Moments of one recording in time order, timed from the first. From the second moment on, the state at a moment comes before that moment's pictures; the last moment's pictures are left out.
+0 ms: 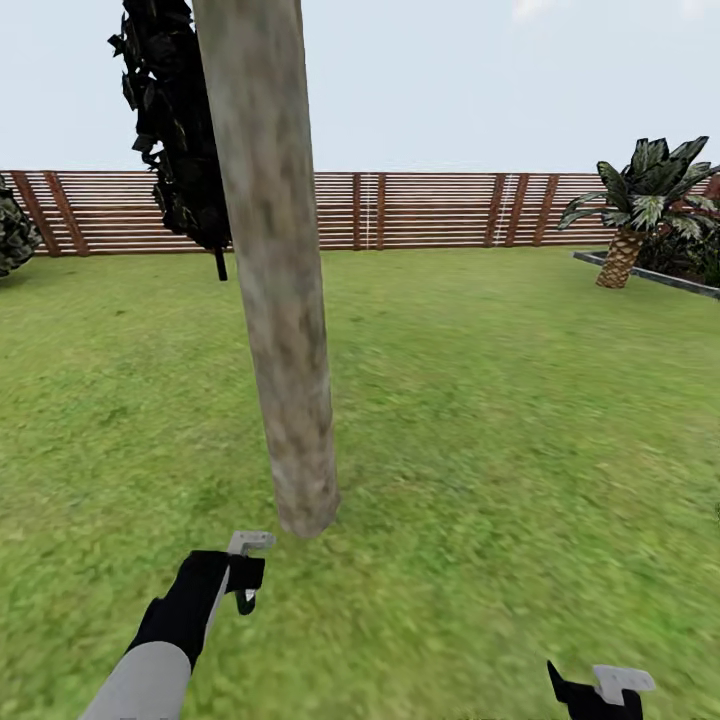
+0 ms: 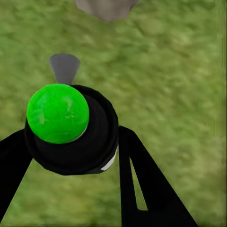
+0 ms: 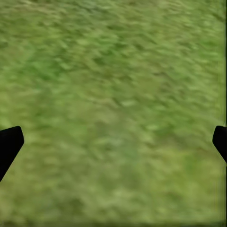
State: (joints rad) left arm -0.59 -0.11 0.35 -0.73 -0.48 0.59 -0.25; right arm -0.36 -0.21 -0.55 -0.19 0.31 -0.50 0.20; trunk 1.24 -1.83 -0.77
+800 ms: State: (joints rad) left arm -0.61 -0.10 0.32 -0.64 -0.49 0.68 -0.25; right arm -0.36 -0.21 -0.55 -0.19 0.31 -0.50 0.20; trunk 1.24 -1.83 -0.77
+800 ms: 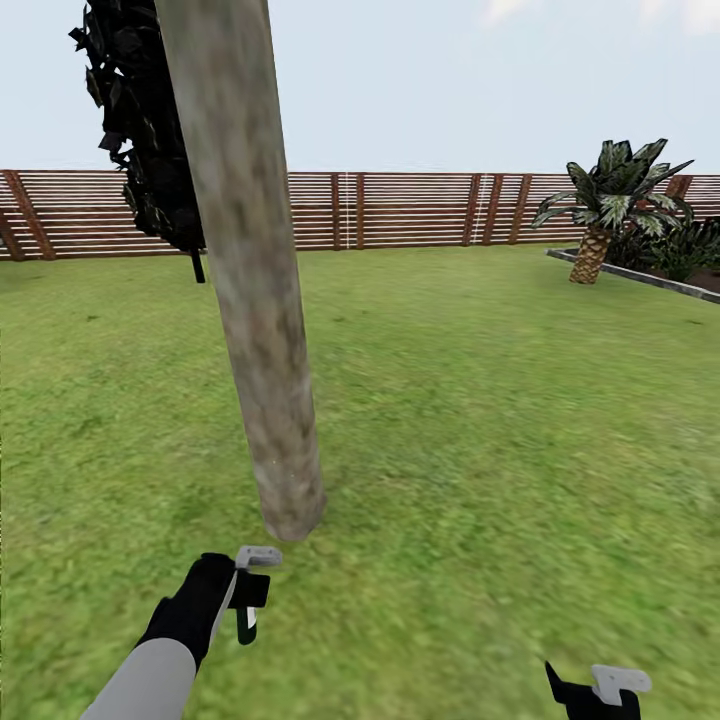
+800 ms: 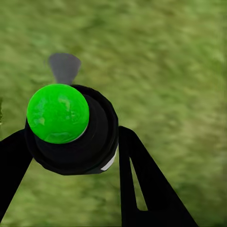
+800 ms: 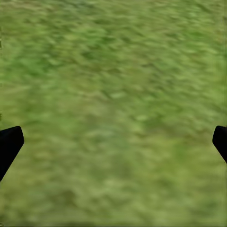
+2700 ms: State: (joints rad) left arm -0.64 -0.03 0.32 -0.50 -0.50 0.68 -0.25; right arm -0.36 -0.20 -0.55 -0.19 0.31 -0.50 0.20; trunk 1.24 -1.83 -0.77
